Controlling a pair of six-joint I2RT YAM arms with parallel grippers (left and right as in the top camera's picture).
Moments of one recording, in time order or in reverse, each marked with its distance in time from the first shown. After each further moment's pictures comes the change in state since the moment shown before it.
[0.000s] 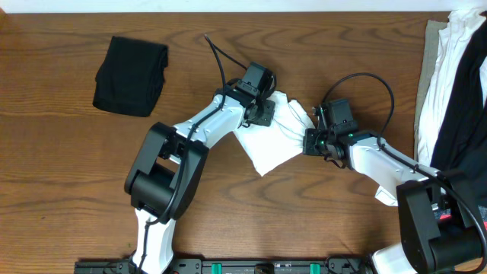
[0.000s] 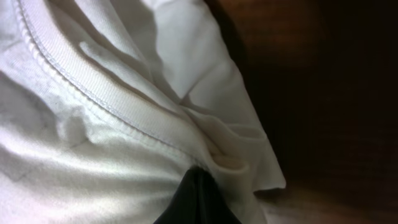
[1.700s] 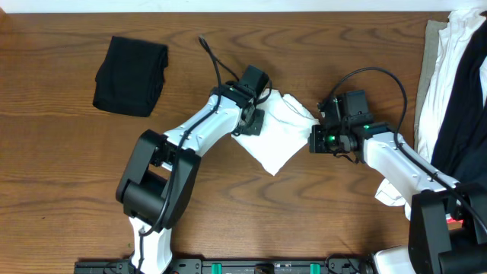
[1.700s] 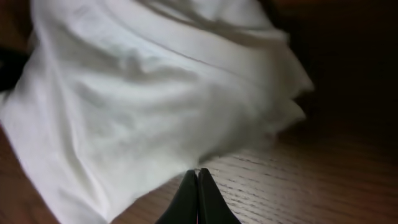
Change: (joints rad) left arm 0.000 -0.060 -0.014 -0.289 -0.114 -0.047; right arm -0.084 -0.064 0.071 -0.182 -0.195 -0.121
